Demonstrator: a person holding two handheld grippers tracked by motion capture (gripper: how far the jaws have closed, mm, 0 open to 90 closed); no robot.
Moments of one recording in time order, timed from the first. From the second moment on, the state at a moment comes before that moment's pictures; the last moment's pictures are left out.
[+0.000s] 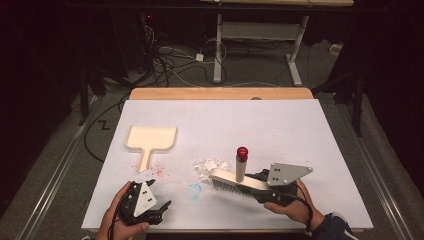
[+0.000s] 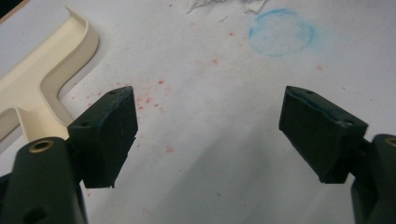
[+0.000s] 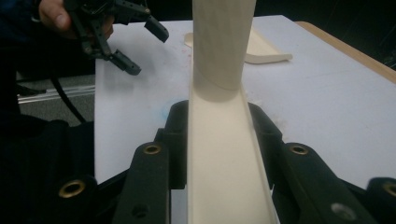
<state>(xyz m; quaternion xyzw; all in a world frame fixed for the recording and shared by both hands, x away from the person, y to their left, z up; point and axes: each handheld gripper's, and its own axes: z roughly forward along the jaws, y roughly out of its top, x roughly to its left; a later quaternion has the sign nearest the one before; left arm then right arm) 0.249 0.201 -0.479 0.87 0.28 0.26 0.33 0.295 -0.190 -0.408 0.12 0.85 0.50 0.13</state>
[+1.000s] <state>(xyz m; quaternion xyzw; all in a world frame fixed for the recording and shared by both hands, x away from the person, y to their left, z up) 0.249 0.197 -0.480 0.87 0.27 0.26 0.32 0.302 -0.201 -0.420 0.15 0.87 0.45 0.14</state>
